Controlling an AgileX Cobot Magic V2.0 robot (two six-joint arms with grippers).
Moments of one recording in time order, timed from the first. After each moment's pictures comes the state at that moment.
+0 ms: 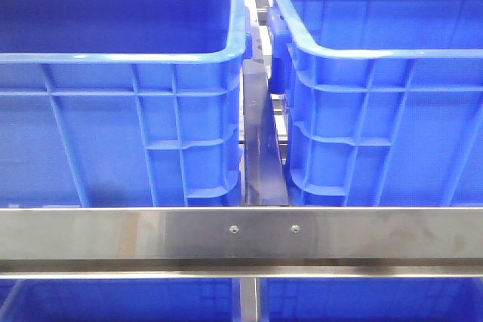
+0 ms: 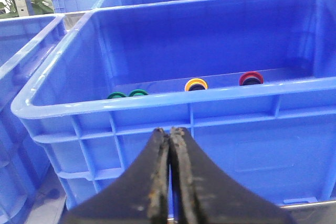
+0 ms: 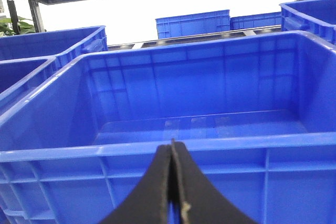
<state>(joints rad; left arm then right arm) -0.05 0.00 -0.01 0.13 0.08 -0.09 0.06 -0.01 0.03 -0.07 -0.09 0.21</state>
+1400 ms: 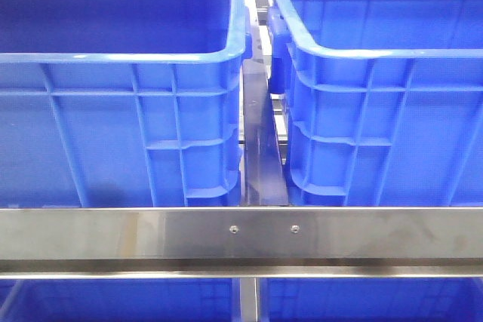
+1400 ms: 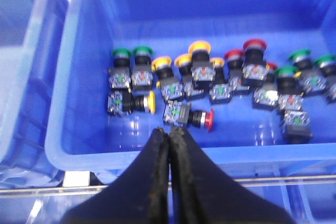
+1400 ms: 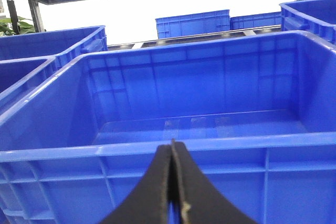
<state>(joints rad) -0.05 0.75 -0.98 0.06 0.90 -0.06 0.06 -0.01 0.03 -0.07 -0.09 0.21</state>
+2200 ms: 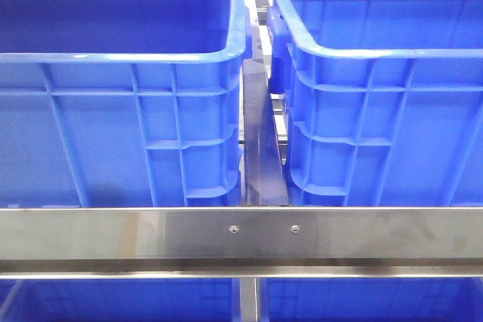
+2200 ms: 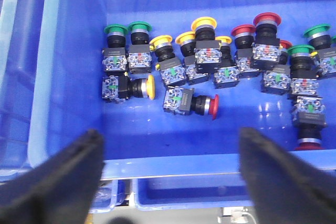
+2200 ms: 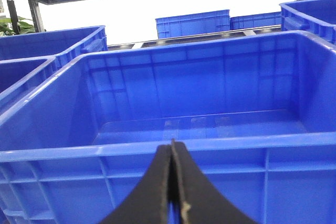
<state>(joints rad) -0.05 0.88 -1.02 0.06 0.90 -0.06 0.06 -0.01 0.03 -0.07 -0.09 0.21</state>
